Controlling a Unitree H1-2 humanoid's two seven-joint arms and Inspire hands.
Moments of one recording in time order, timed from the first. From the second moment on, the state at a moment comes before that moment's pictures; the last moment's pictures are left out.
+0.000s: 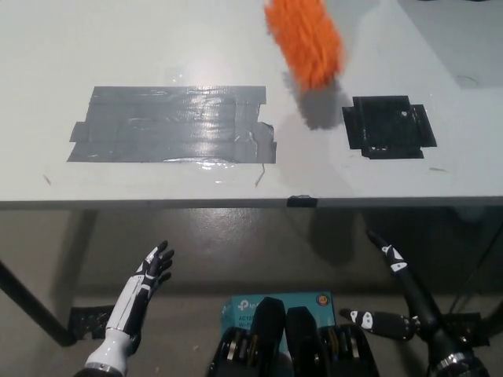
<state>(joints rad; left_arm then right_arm) -0.11 0.15 -0.06 0.30 0.03 -0.18 -0.09 -0.07 -0.19 0.21 0.02 -0.25 -0.04 0.01</state>
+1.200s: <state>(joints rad) -0.10 0.15 -0.06 0.32 0.04 -0.19 -0.09 -0.76 -0.20 0.02 -0.11 -0.36 0.39 0.14</state>
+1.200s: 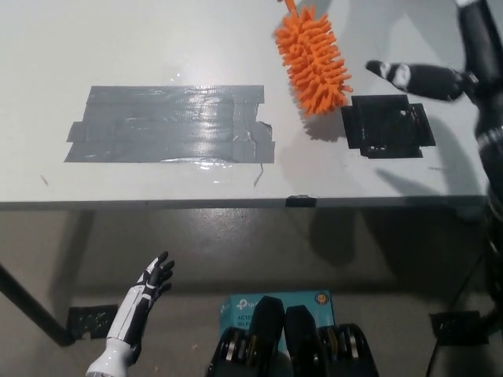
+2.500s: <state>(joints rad) -0.11 0.15 -0.07 0.27 0.04 -0.19 -0.10 -1.37 -0.10 -0.02 1.36 -0.21 0.28 0.17</state>
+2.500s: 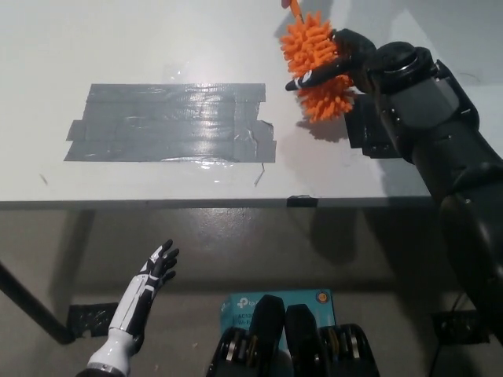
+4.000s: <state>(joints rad) -0.16 0.16 -0.07 0.25 0.05 -0.18 -0.12 -1.30 -0.12 0.05 1.43 -0.17 0.22 -0.07</state>
